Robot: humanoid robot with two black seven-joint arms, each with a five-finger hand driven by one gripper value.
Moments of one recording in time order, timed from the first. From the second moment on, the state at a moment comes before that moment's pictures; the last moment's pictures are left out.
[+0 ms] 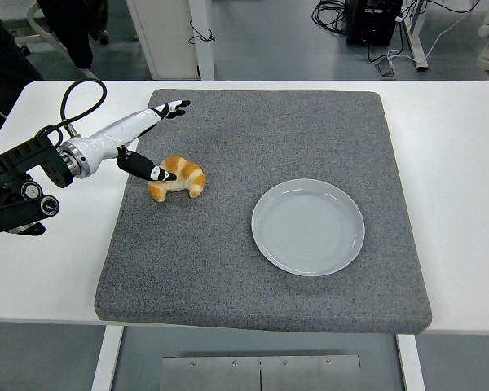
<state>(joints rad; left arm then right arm) -1.19 0.66 0.22 -1.27 0.88 0.35 -0.24 -0.10 0.00 0.01 0.13 -0.10 0.03 0.41</state>
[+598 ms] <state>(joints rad) -1.16 0.62 0.26 -1.24 0.94 0.39 -0.17 -0.10 0.00 0.01 0.13 -0.10 0.03 0.41</state>
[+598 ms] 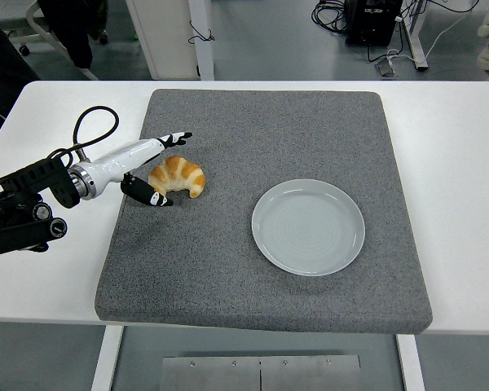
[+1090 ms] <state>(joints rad) -1.14 0.52 0.26 -1.17 0.94 0.45 -0.09 -0.10 0.00 0.01 0.13 -0.10 0.03 0.41</state>
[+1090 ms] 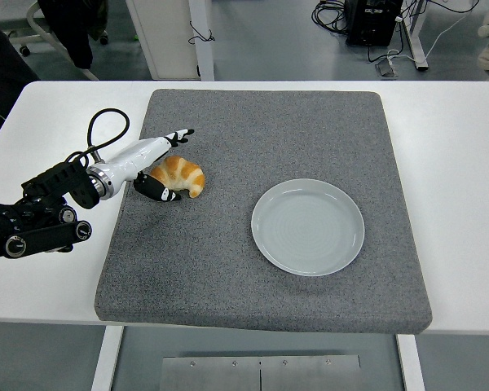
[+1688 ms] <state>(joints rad) -1.14 0.50 0.25 -1.17 0.94 0.46 -0.10 -0.10 0.00 0.01 0.13 -0.10 0.03 0.41</state>
